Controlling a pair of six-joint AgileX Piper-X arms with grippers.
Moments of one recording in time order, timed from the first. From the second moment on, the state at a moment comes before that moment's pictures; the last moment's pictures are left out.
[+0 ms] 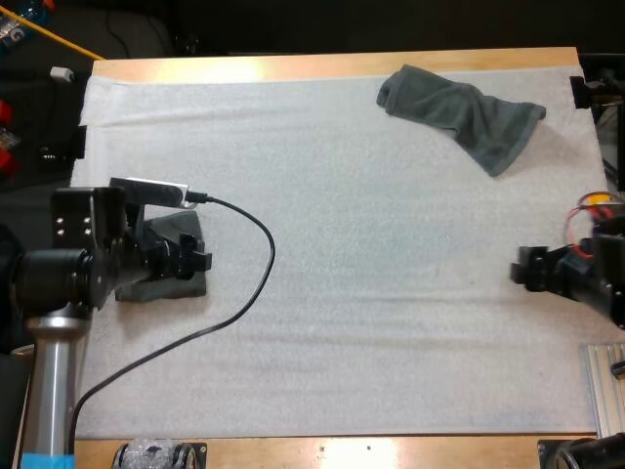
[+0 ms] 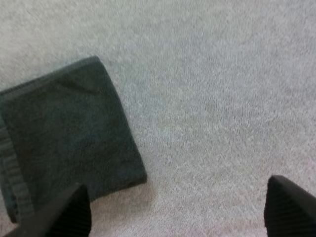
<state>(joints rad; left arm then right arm) 0.00 1.02 -1.12 1.21 0.17 -1.67 0.21 0.84 -0.94 1.07 0.05 -1.66</state>
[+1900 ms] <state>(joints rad) 0.00 -0.01 -1.12 1.44 0.19 -1.66 0.08 -0.02 -0.95 1.29 0.15 -1.80</state>
